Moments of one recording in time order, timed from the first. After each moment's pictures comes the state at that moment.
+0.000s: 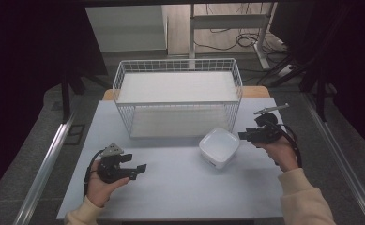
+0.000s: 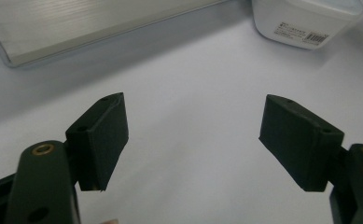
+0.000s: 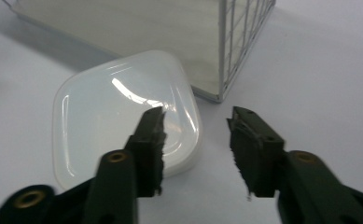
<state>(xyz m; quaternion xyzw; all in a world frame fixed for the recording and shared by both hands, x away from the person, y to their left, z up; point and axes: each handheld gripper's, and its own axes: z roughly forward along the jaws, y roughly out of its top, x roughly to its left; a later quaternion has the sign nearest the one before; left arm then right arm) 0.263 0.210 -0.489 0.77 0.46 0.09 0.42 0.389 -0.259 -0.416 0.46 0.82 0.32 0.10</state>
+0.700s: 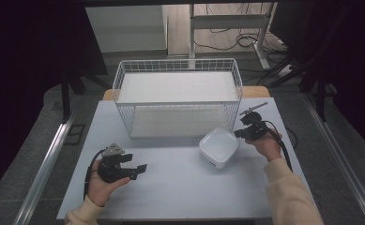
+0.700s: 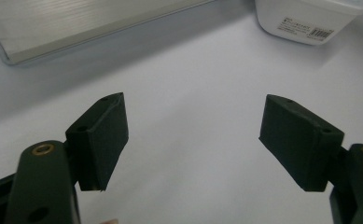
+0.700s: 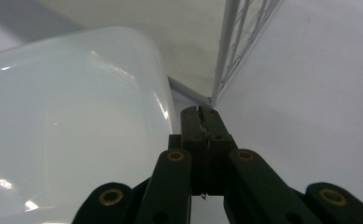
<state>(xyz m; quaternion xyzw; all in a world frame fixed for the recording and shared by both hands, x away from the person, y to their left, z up) 0.265 0.209 -0.491 0.78 0.46 0.10 0.42 0.428 -0.240 -0.455 0.43 0.86 0.26 0.10</state>
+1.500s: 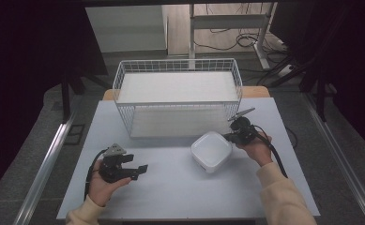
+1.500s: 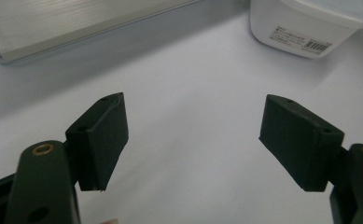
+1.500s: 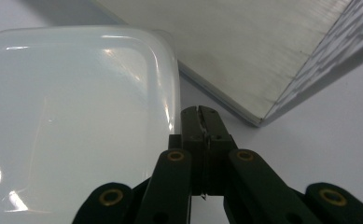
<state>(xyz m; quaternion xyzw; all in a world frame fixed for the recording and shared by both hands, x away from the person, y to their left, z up) 0.266 0.207 -0.493 0.78 0.46 0.09 0.41 0.413 -0.208 -0.463 0.37 0.88 0.27 0.12</state>
